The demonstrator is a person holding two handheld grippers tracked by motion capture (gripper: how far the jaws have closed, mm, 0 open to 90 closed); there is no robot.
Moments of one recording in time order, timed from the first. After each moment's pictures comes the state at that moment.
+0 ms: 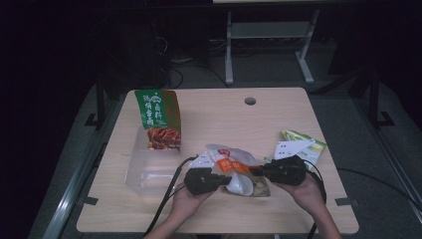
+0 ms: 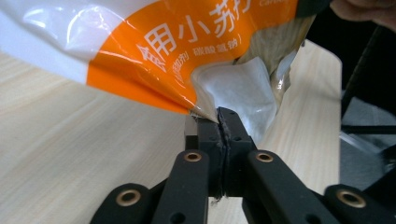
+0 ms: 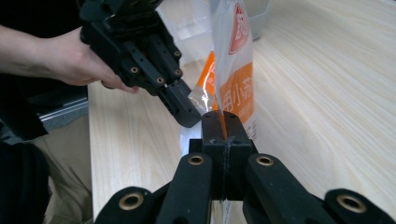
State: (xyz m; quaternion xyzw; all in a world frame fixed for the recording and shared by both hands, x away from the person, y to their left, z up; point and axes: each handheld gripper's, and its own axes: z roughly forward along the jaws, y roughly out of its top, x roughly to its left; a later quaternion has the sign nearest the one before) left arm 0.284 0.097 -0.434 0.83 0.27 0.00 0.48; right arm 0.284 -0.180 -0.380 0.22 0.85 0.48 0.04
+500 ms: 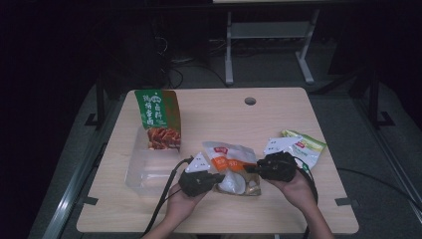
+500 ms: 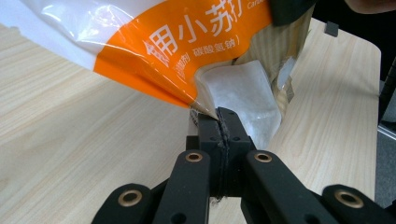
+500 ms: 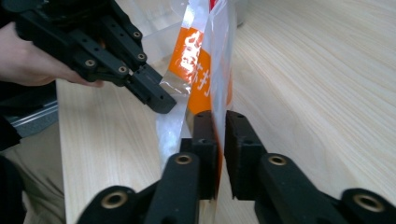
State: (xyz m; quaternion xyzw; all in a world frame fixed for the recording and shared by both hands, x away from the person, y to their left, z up) left arm 0.277 0.108 -0.430 0.84 0.28 0.06 0.47; right arm 0.298 -0.159 -0.388 0.26 0.86 0.44 0.05
